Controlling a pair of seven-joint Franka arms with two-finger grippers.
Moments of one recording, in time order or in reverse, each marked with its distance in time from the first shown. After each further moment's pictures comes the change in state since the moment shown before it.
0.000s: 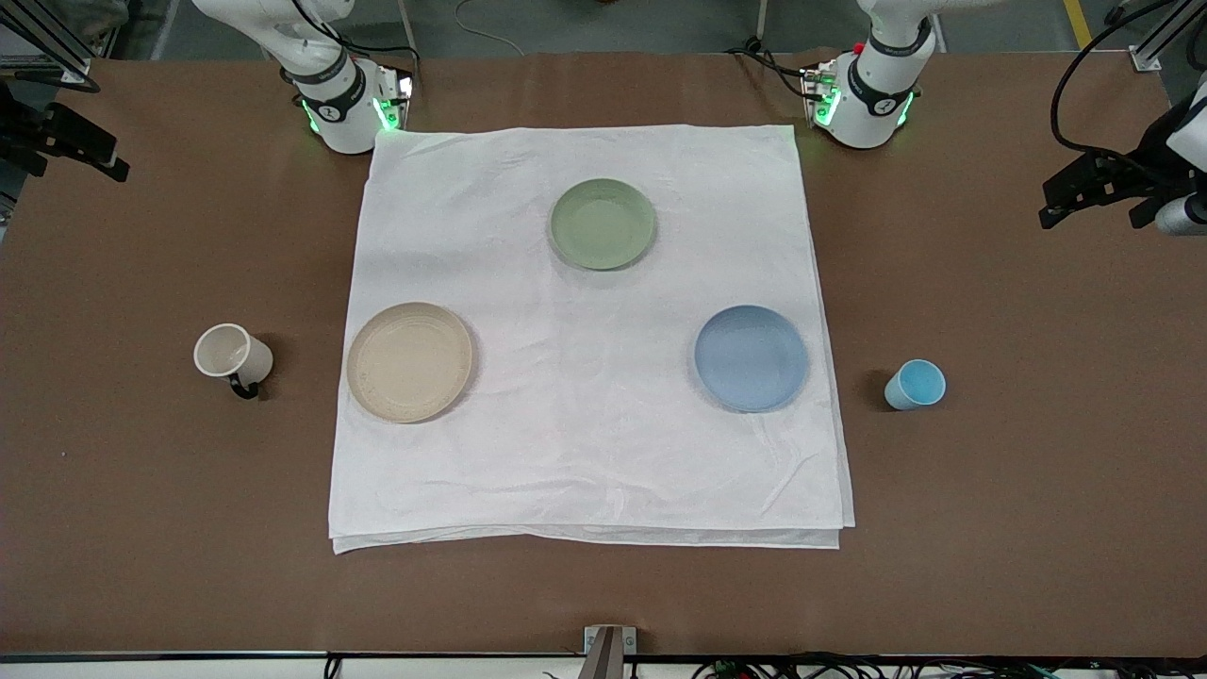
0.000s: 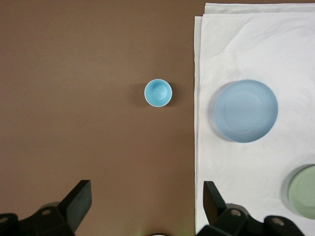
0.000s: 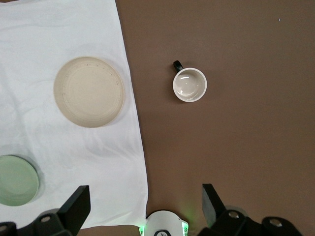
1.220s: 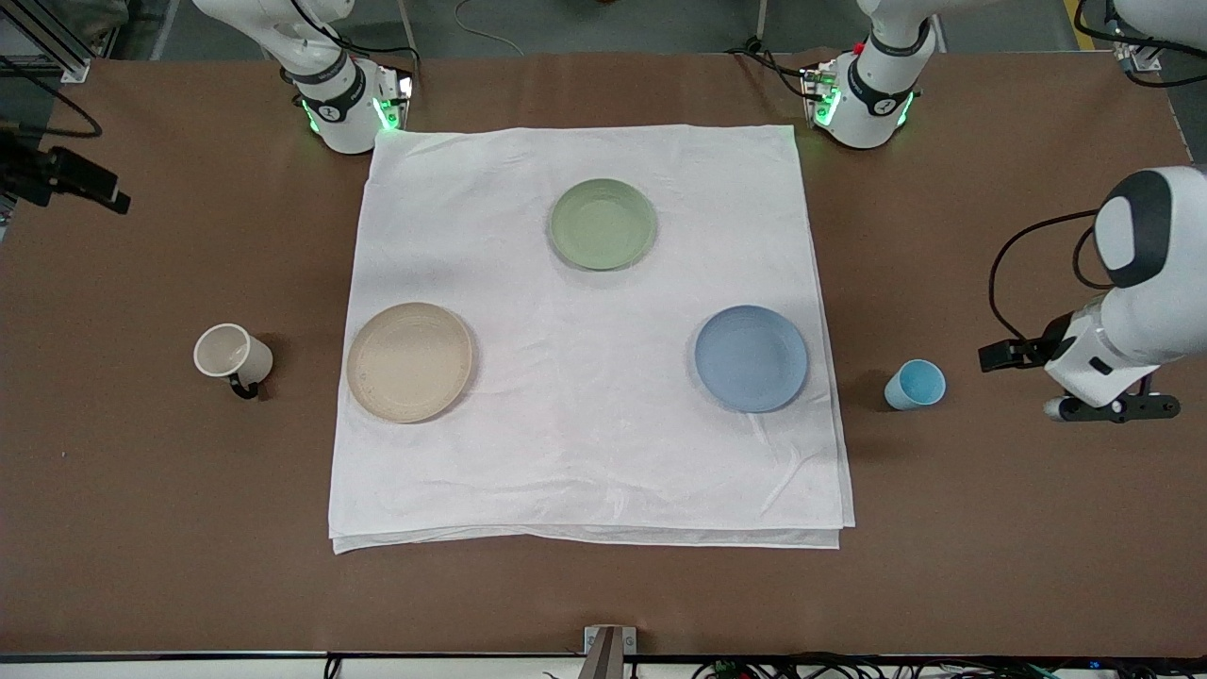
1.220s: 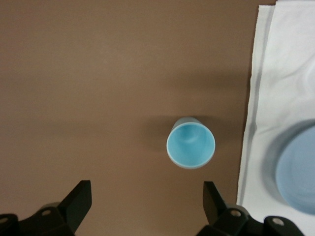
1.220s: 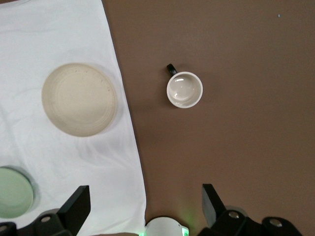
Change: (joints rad) left arm 0.052 0.357 0.010 -0.200 0.077 0.502 -0.001; right arm -0.030 0.131 -0.021 0.012 -0.002 0.085 0.001
